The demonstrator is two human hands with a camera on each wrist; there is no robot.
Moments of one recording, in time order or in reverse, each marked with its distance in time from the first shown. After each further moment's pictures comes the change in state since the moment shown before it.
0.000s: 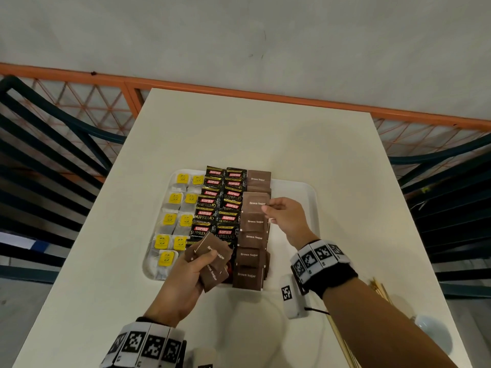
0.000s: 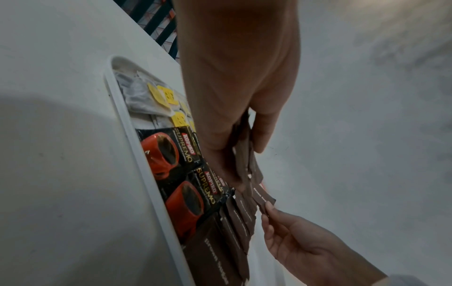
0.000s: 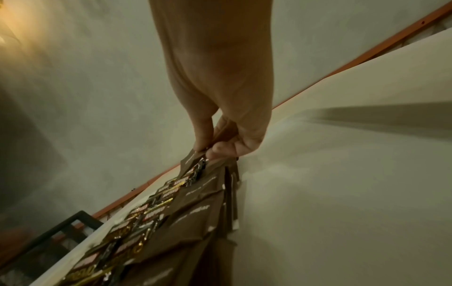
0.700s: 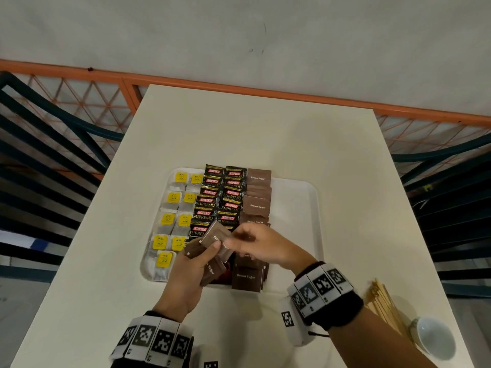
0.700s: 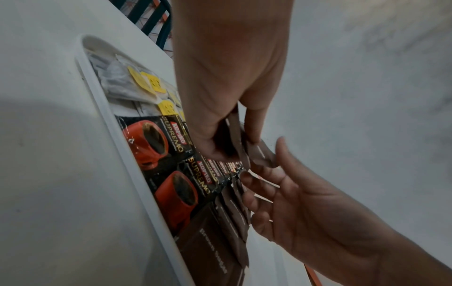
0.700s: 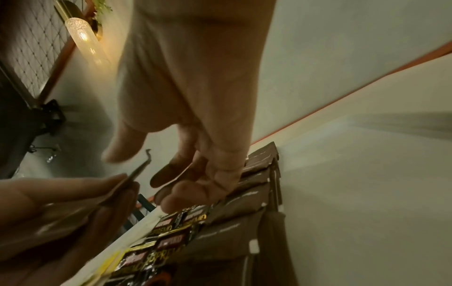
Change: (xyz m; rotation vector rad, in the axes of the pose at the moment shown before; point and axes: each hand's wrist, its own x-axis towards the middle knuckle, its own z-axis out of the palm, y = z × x) left_hand 0.010 0.000 0.010 0.070 0.096 0.081; right_hand -0.057 -0.019 0.018 -0.392 -0.661 -0.059
